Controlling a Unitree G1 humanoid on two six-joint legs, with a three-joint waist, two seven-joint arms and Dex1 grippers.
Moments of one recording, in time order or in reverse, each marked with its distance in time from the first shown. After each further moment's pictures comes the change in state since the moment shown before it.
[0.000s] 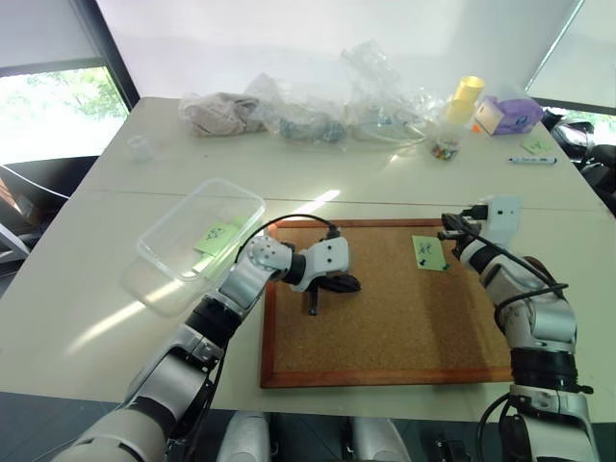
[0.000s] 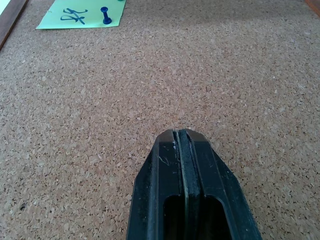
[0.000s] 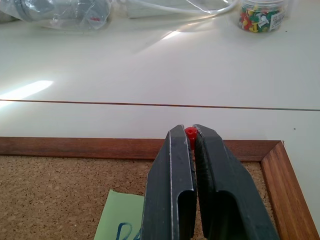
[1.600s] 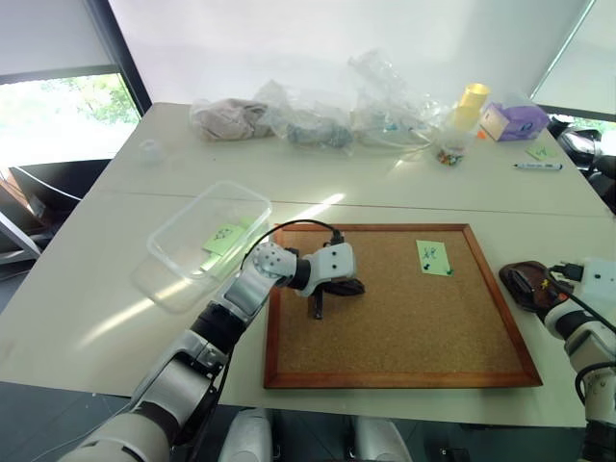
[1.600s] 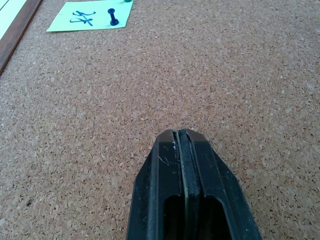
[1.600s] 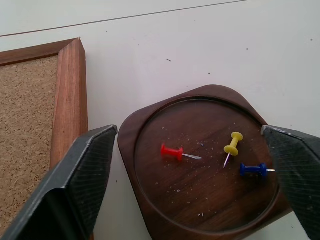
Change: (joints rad) left arm 0.029 -0.039 -0.006 0.004 0.030 -0.037 0.048; right arm 0.366 -0.077 -0.325 -0.139 0.058 0.116 -0.020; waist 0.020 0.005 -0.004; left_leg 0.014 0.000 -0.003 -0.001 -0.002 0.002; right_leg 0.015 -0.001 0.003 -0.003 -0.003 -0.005
